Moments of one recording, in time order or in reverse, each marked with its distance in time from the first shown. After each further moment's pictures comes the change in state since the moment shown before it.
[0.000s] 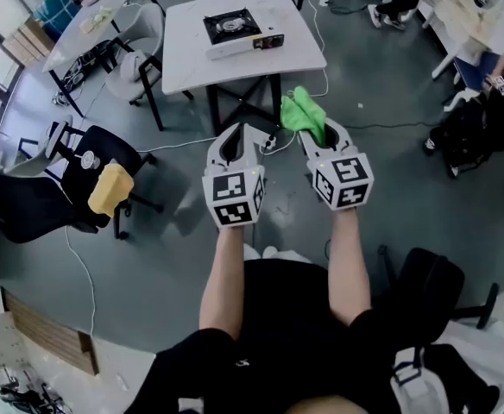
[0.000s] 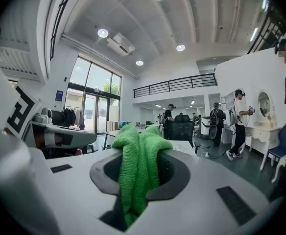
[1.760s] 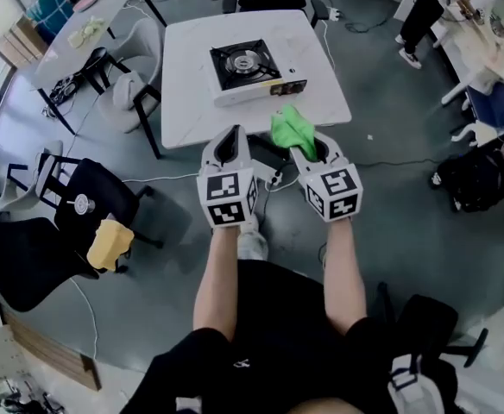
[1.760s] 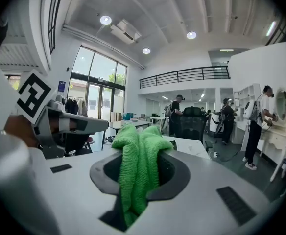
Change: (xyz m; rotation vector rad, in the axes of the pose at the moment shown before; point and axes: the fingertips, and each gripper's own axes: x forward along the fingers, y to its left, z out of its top) left arm 0.239 0.144 0.027 -0.019 0.026 0.008; right arm 0.258 -0.058 -0.005 -0.063 0.108 0.081
